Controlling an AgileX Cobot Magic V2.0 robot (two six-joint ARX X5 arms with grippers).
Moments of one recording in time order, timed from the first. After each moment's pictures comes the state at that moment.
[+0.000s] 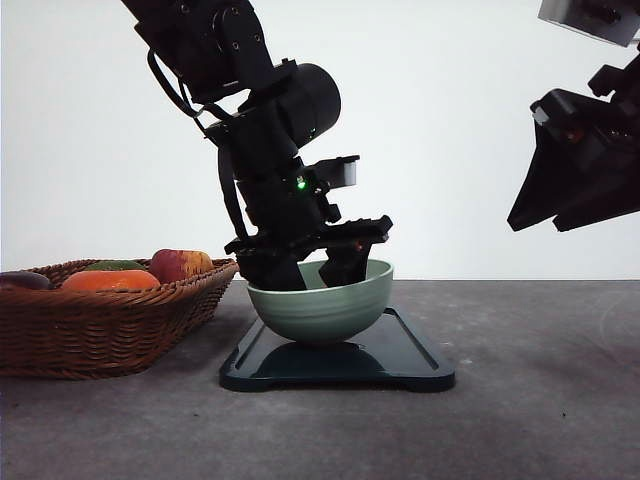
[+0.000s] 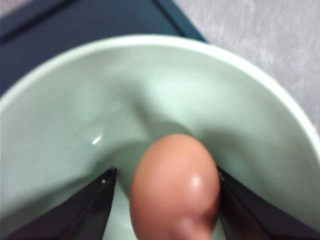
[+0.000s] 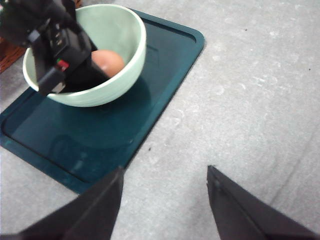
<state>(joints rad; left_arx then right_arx) -0.66 2.02 1.44 -0.39 0.06 -0.03 0.44 0.96 0.50 -0.12 -0.08 0.03</state>
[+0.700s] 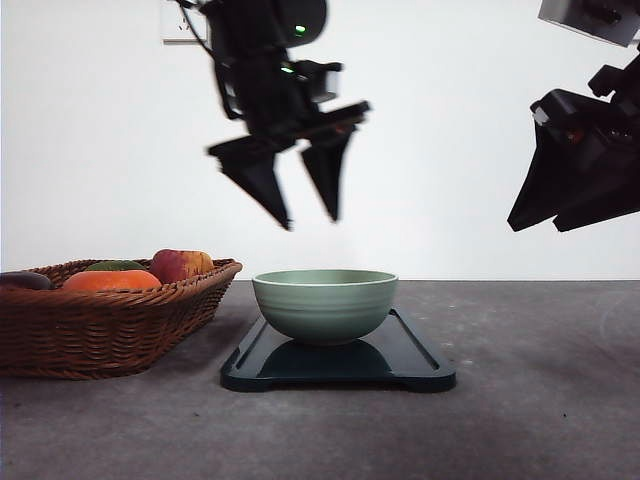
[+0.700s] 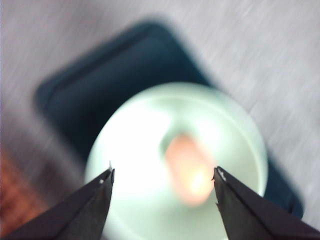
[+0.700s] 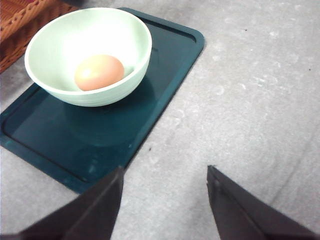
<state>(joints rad) -0.59 1.98 1.80 -0.89 0.06 -0.03 0.44 0.96 0.50 -0.12 -0.08 0.03</state>
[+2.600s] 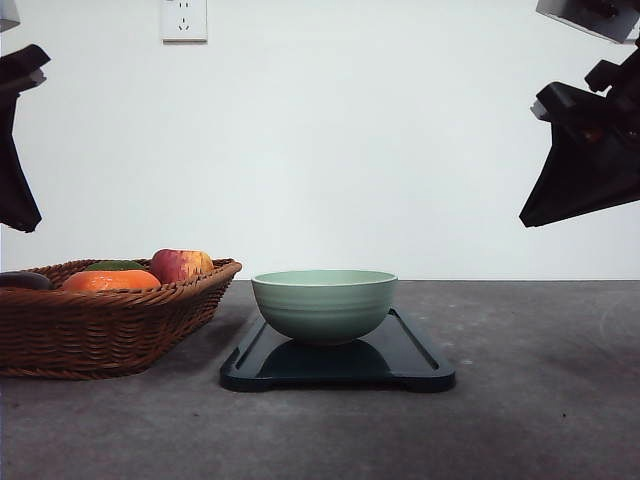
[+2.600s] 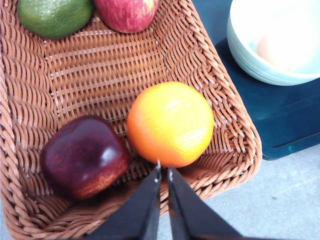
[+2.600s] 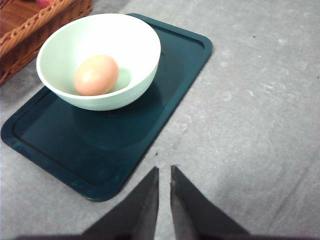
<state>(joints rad) -0.34 0.93 0.64 -0.46 0.07 -0.09 0.44 0.96 0.50 -0.11 -0.10 0.02</state>
